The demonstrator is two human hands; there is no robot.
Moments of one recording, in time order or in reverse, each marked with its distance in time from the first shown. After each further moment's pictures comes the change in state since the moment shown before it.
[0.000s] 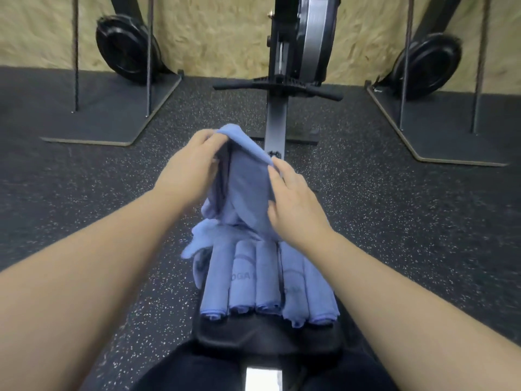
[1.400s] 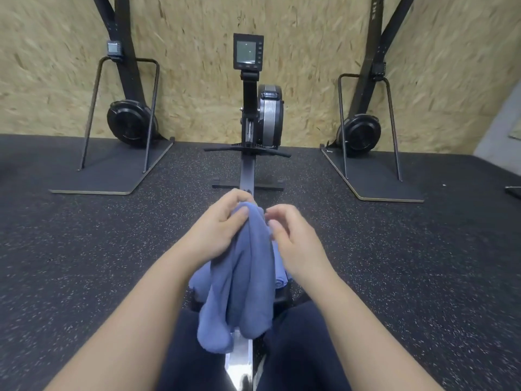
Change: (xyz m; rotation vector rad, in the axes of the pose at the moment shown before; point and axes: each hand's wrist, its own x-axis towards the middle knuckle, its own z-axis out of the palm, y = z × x) left_hand -0.221 0.213 -0.148 -0.881 -0.101 0.060; right_hand -0.235 -0.121 -0.206 0.658 0.217 0.192
